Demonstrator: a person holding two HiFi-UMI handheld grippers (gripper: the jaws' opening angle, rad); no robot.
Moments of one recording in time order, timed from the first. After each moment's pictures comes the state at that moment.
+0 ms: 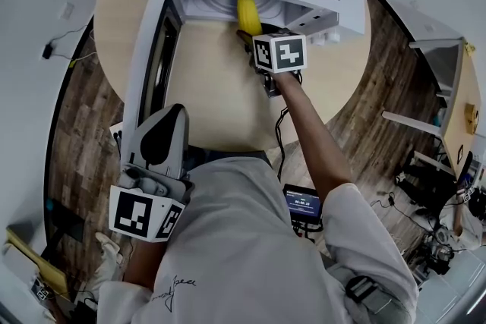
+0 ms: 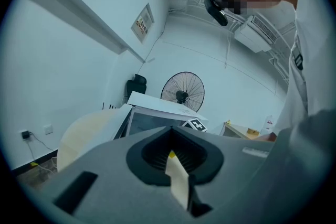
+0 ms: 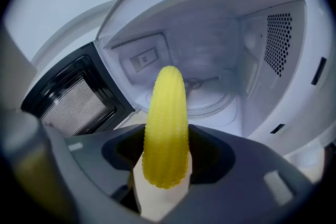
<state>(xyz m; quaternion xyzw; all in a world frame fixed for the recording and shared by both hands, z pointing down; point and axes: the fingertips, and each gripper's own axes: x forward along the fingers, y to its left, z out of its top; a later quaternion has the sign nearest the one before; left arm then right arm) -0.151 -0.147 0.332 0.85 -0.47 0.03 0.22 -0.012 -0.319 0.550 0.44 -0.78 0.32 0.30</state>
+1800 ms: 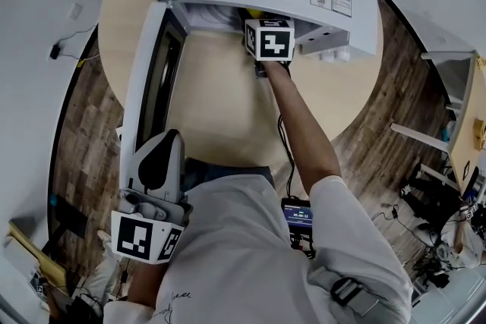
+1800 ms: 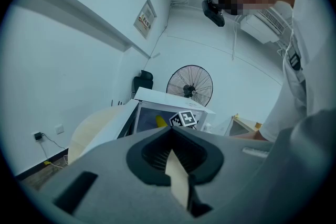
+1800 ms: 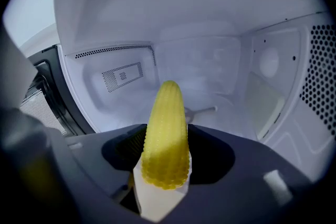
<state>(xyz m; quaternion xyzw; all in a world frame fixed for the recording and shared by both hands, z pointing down) -0.155 -0.147 0.347 0.83 -0.50 0.07 0.23 -0.019 -0.419 0.553 0.52 -0.79 0.23 0.24</state>
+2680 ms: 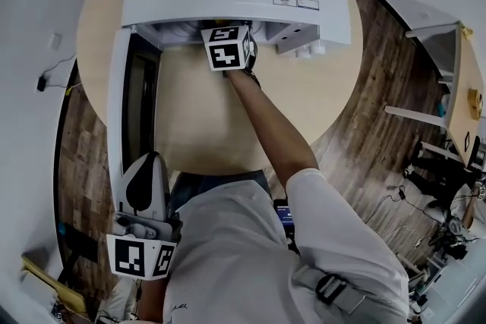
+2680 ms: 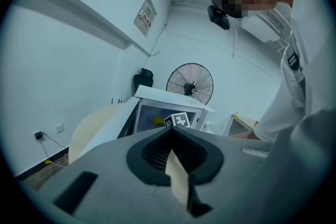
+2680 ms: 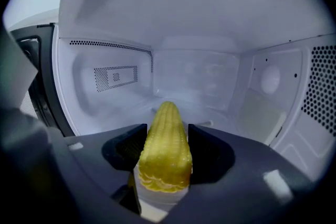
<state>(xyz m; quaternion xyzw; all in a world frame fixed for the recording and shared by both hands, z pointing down) -0.157 -0.148 0.350 0.83 -0.50 0.07 0.24 -0.020 -0.441 0.548 0.58 -0.77 0.14 0.23</state>
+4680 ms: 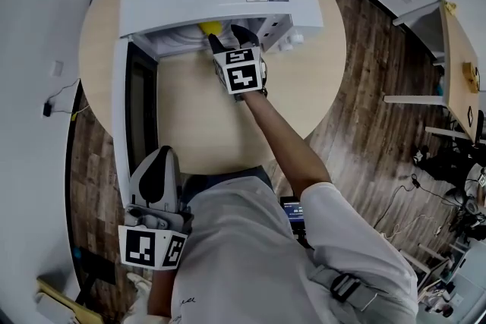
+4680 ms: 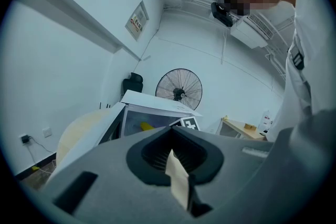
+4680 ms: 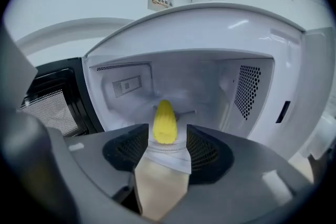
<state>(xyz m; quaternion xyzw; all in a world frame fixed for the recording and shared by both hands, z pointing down) -0.133 -0.131 0.329 0.86 -0.46 0.05 0.21 0.014 -0.364 0.511 0.57 -0.77 0.18 0.21</state>
